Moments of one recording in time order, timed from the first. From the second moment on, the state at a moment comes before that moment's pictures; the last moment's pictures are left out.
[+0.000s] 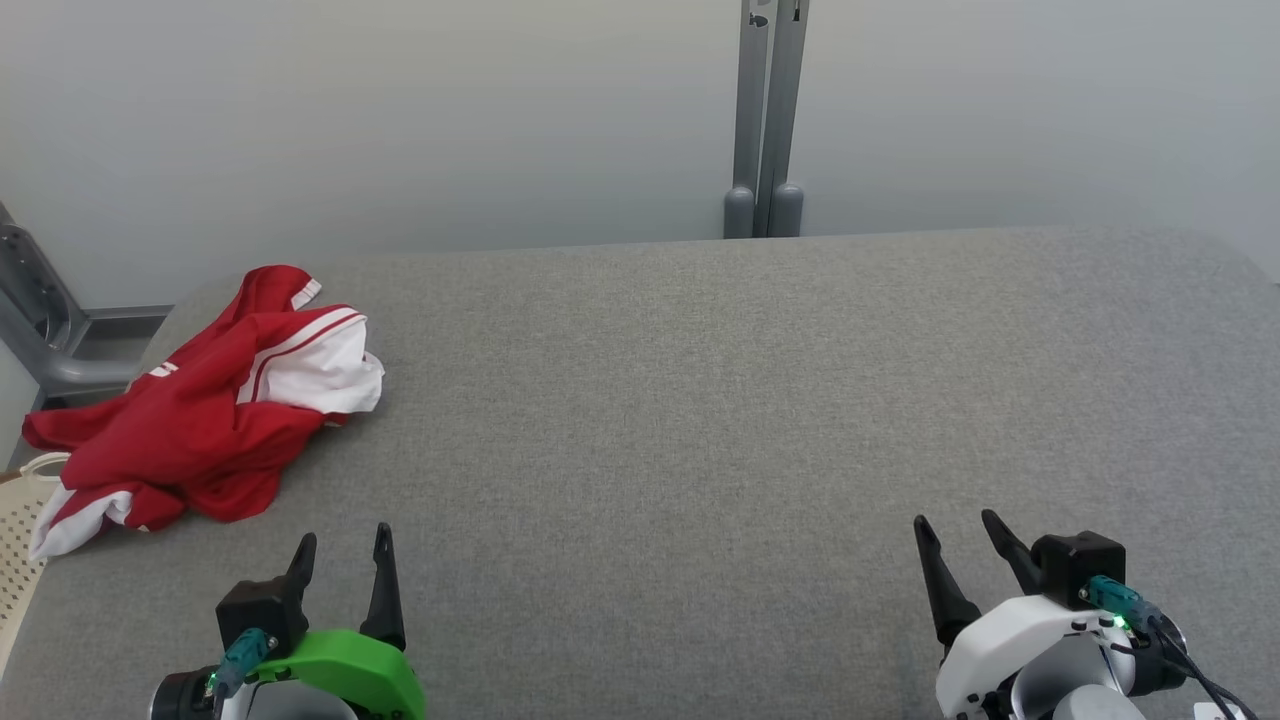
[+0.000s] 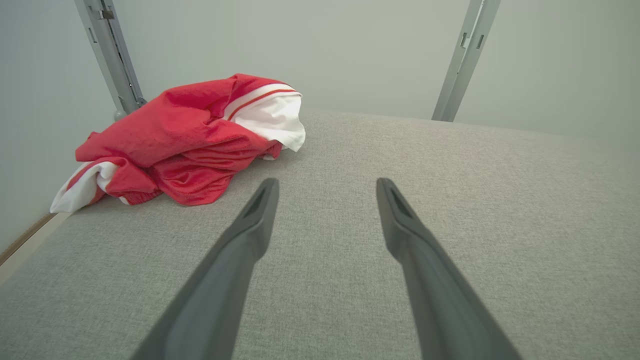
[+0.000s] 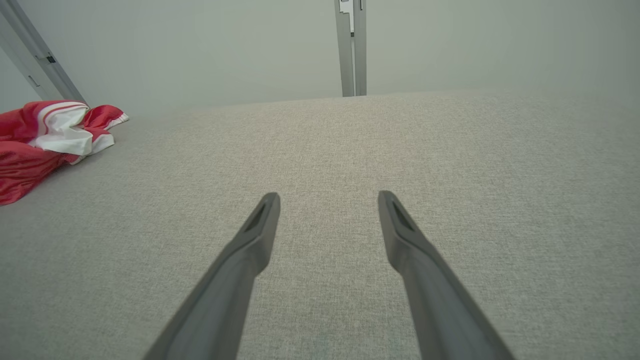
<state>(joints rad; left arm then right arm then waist) -0.10 0.13 -0.18 0.45 -0.35 0.05 -0.20 -0.07 -0.05 0.04 0.38 0.18 0.13 -0.12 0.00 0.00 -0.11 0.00</state>
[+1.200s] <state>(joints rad) -0.09 0.15 -0.22 0.46 -0.29 0.08 -0.21 -0.05 -0.05 0.04 0.39 0.08 0.13 -0.15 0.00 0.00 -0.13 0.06</state>
